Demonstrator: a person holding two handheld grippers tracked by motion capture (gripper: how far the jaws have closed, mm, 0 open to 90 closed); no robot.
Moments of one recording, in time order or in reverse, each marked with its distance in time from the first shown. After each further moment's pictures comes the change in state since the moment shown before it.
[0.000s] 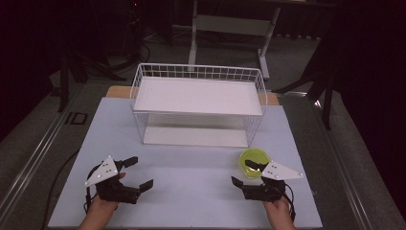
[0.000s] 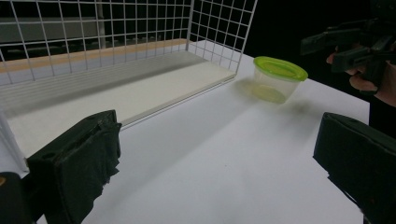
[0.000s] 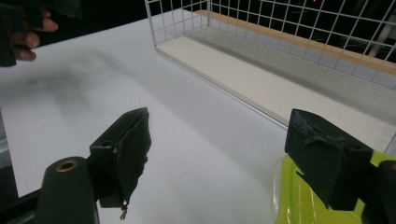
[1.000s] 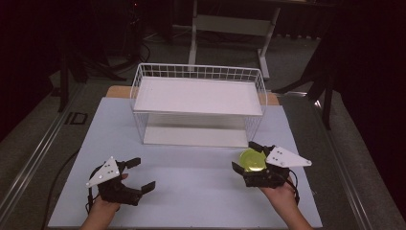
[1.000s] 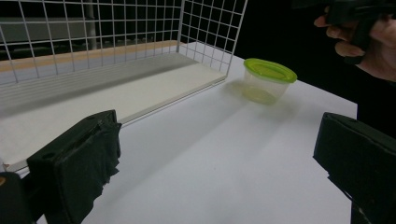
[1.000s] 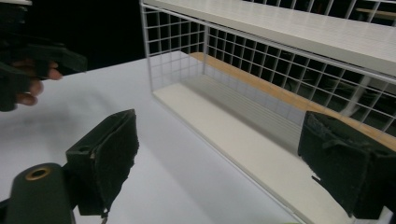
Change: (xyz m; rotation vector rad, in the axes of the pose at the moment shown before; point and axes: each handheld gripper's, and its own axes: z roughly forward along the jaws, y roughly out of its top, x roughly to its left) left arm -0.004 0.000 0.004 -0.007 -0.035 -0.006; right arm -0.009 0.050 -0.006 -0.116 -0.040 -0.075
